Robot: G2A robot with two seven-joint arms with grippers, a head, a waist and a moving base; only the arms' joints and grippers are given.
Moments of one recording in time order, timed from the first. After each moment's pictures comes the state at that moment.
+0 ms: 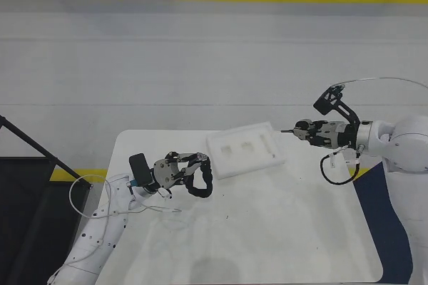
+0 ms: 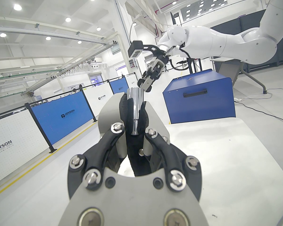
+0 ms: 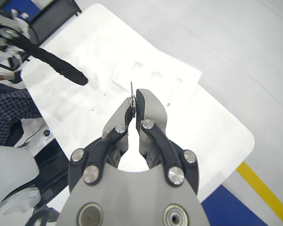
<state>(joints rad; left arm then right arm) 1.29 -1.10 -1.30 -1.48 1.69 -0.78 0.99 -0.92 -1.05 1.43 -1.63 -0.32 -0.58 1.24</state>
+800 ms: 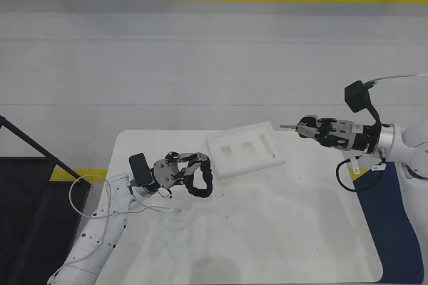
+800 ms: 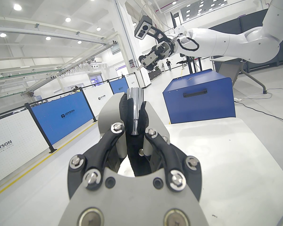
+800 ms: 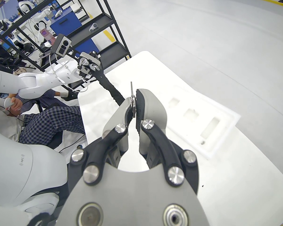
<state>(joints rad) 1.29 -1.10 -1.30 -1.48 1.69 -0.78 0.99 -0.96 -1.01 1.47 -1.63 -0.02 -0.64 1.18</state>
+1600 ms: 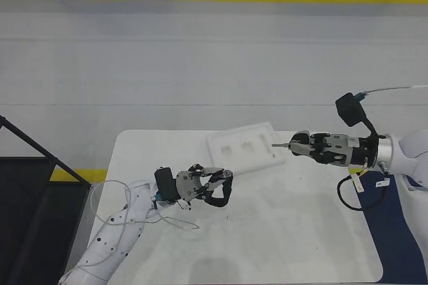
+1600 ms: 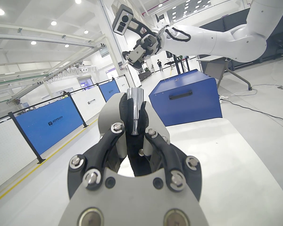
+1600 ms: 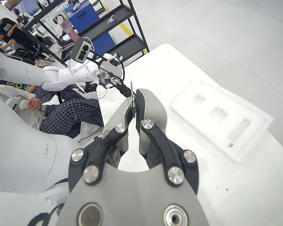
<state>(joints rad) 1.28 -1.12 -1.13 -1.53 1.74 -0.70 0.98 -1.03 -0.98 1.46 -1.79 0.11 -0.54 1.28</state>
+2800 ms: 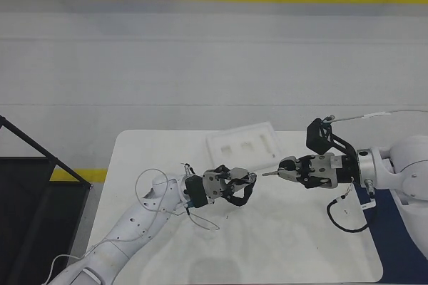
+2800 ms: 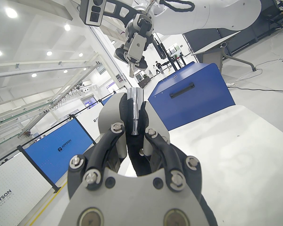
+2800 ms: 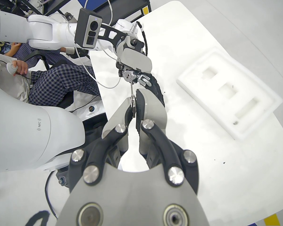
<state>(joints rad) 1.05 -1.19 -0.87 -1.26 1.86 -0.40 1.16 -1.04 -0.89 1.35 -1.93 0.02 -0.49 1.33</state>
